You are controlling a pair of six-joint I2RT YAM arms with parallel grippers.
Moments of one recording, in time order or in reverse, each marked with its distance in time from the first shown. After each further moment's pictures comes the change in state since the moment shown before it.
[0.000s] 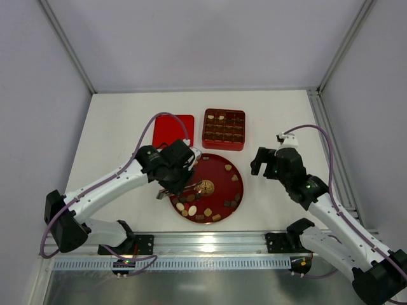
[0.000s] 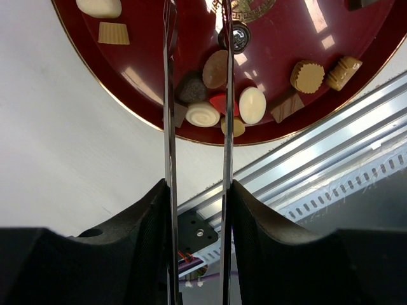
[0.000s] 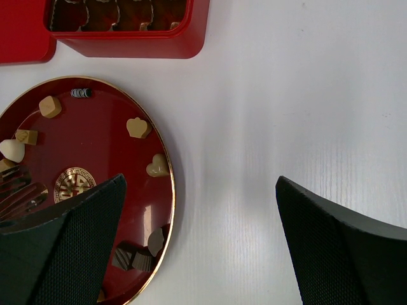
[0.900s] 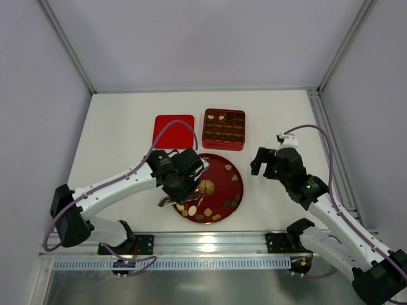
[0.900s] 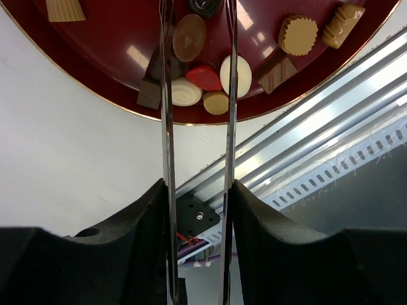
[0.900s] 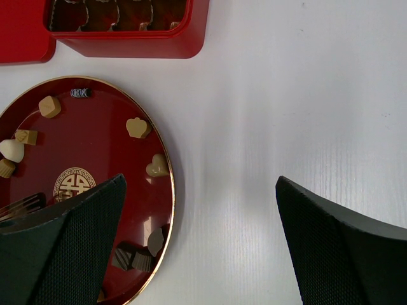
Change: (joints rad) left arm -0.098 0.051 0.000 -0.053 0.021 0.011; right arm 0.000 0.000 0.000 -0.001 0.001 0.000
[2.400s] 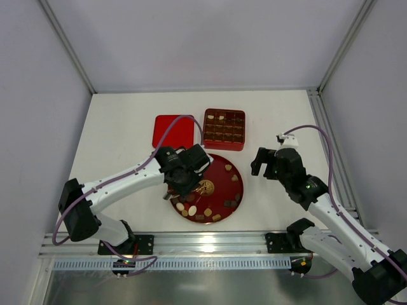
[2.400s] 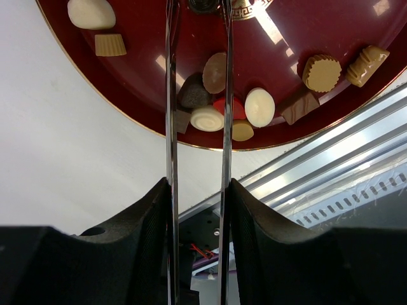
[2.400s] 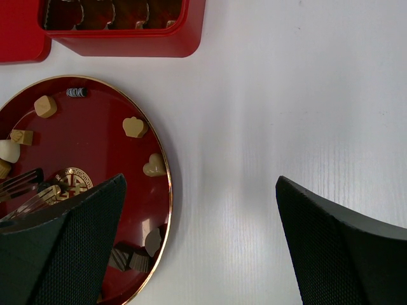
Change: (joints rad) left arm -0.008 0.084 0.067 0.018 -0.113 0.019; right arm 0.000 0.000 -0.006 0.000 0.007 0.000
